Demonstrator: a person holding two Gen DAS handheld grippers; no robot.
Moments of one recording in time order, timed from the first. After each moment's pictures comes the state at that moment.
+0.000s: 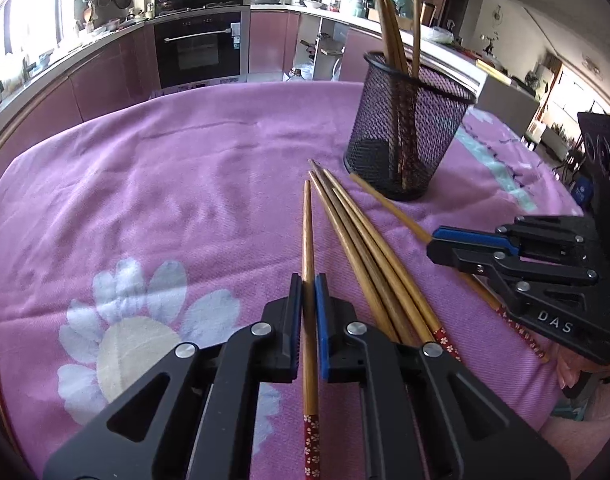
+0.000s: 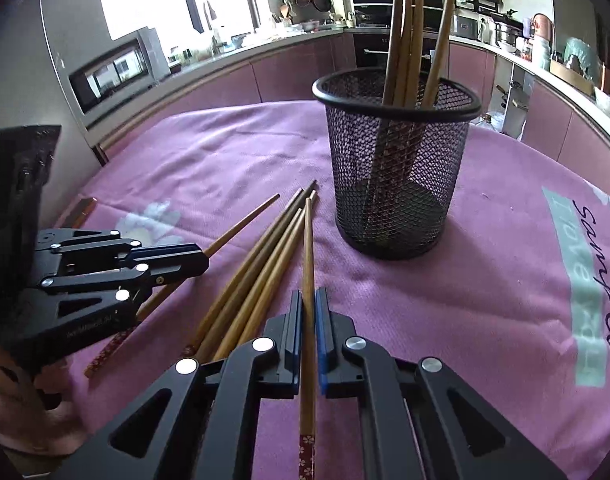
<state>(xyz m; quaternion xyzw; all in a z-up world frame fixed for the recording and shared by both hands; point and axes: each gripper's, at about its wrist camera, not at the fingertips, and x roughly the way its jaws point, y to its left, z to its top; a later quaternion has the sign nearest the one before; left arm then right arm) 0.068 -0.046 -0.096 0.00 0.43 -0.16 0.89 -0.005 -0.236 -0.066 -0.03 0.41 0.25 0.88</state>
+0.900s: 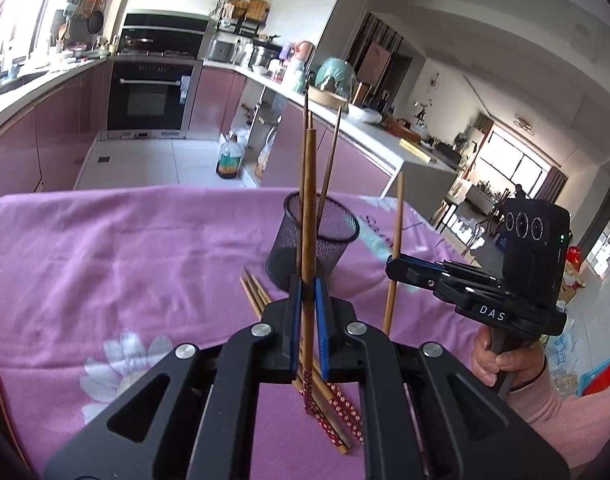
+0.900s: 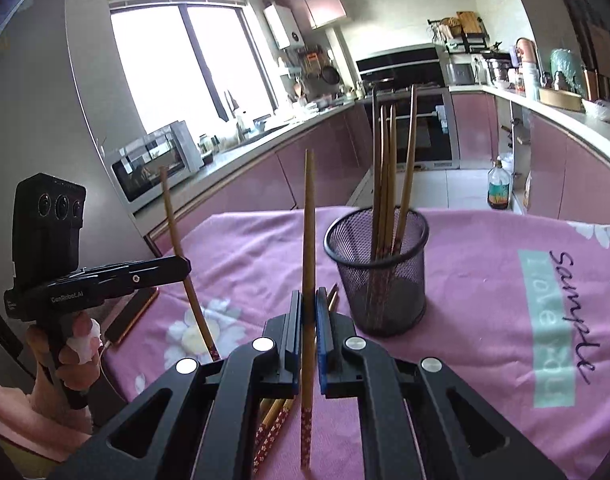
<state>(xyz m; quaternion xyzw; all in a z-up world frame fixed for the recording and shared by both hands) 0.033 -0.014 0.014 -0.09 0.31 -0.28 0.90 -0.026 -0.282 0.008 0.06 0.29 0.29 0.91</state>
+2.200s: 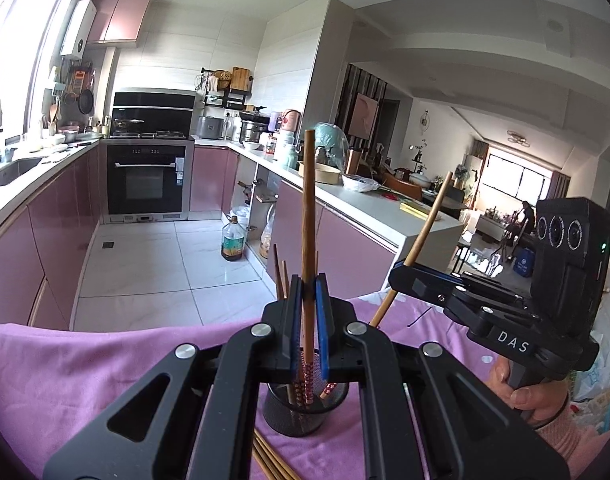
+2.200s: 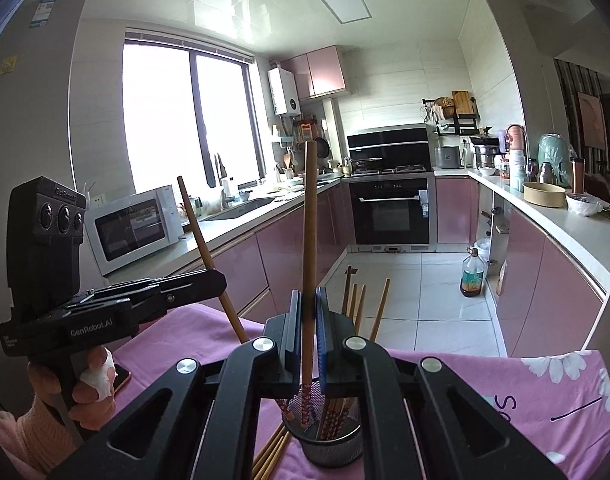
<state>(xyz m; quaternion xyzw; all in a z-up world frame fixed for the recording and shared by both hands) 0.083 -0.067 0.125 -0.05 0.19 -0.27 0.94 0.011 -0.294 0.100 0.03 0.16 0.25 0.95</state>
